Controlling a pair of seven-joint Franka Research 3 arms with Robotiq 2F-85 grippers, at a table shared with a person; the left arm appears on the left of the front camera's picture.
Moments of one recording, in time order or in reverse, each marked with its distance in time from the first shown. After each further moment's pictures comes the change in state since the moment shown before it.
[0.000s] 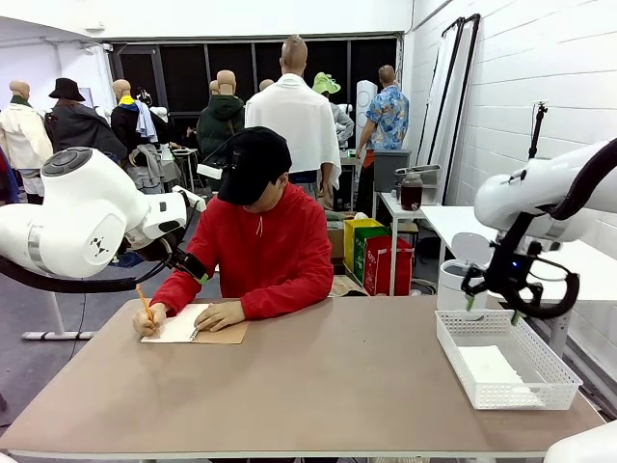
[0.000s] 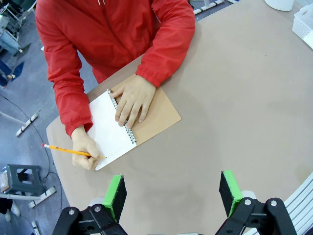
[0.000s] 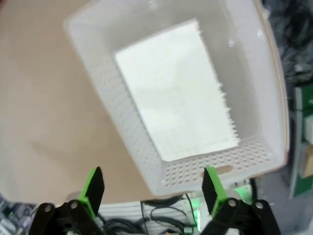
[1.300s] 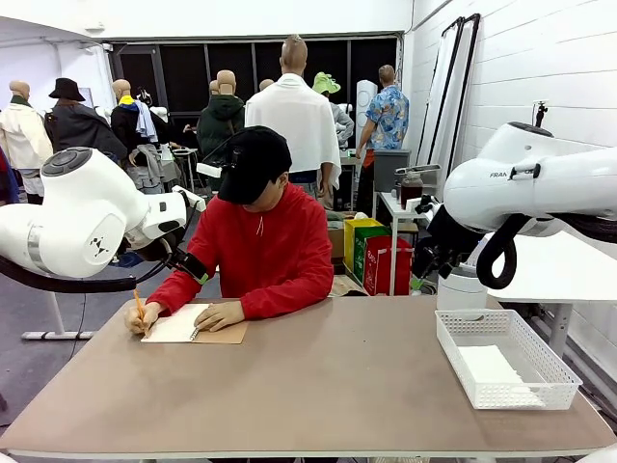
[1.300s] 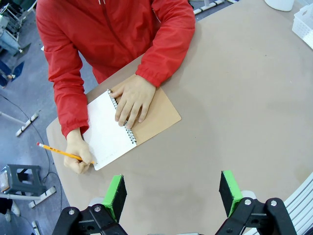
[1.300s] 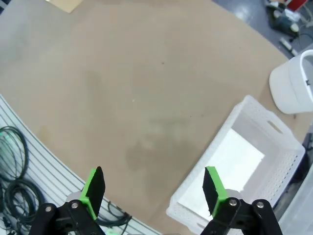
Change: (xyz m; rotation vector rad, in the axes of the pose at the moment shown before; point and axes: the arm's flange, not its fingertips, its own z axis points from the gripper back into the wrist) left arm 0.000 0.000 0.000 0.000 0.000 0.000; right arm -0.106 0.099 0.055 0.091 -0.315 1.005
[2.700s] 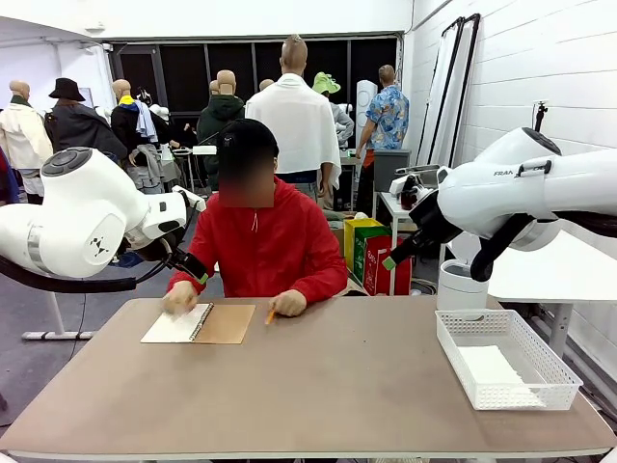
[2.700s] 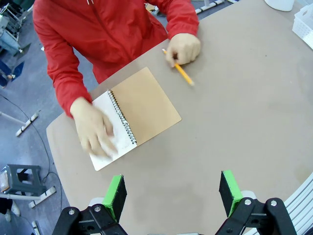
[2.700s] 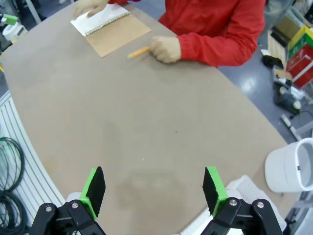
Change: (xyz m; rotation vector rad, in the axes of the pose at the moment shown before) left arm 0.000 0.000 0.000 0.000 0.000 0.000; right arm 0.023 0.022 0.005 0.058 -0.294 0.238
